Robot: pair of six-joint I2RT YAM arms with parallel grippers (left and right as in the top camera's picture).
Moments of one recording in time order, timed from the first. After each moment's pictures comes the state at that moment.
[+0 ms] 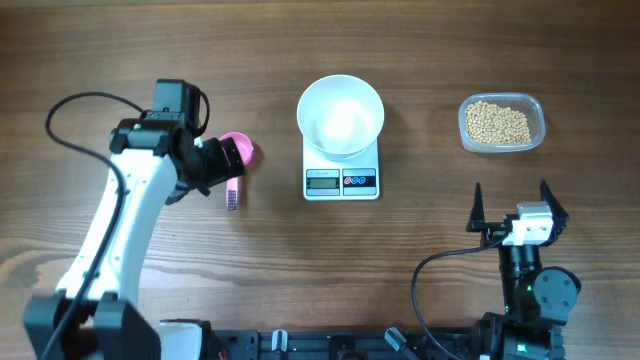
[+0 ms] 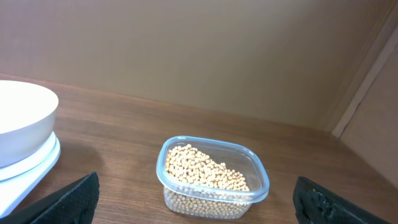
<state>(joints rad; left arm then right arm) -0.07 1.51 1.19 -1.07 0.02 -0.45 -0.21 0.02 0.01 0.01 -0.19 -0.21</state>
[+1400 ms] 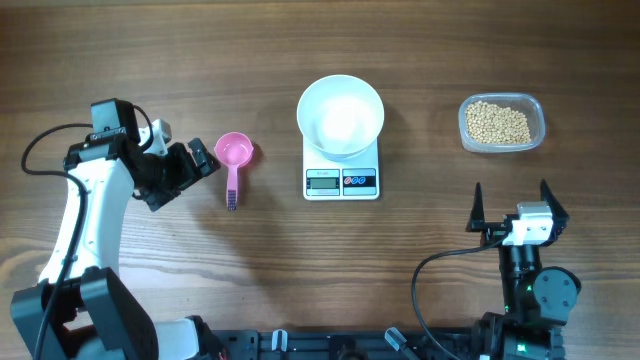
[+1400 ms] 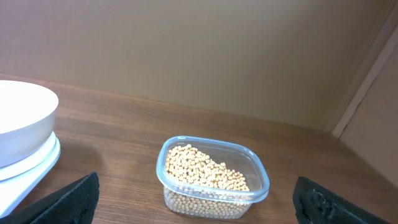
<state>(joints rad) 0.24 1.54 1.05 -0.90 0.37 -0.25 -0.21 0.02 0.01 0.01 -0.19 -0.21</state>
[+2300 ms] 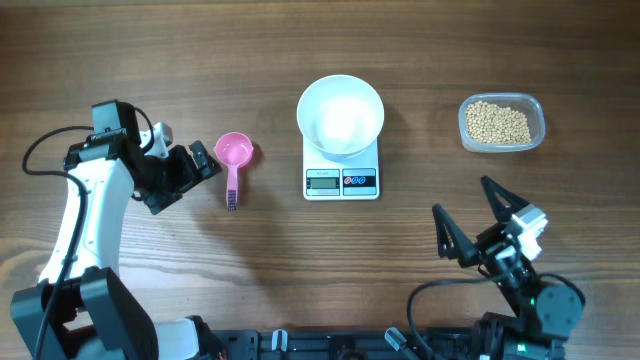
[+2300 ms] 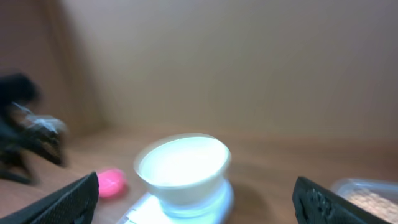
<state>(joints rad) 0.24 1.54 1.05 -0.93 0.38 -0.25 -0.21 0.02 0.01 0.27 -0.76 0.35</state>
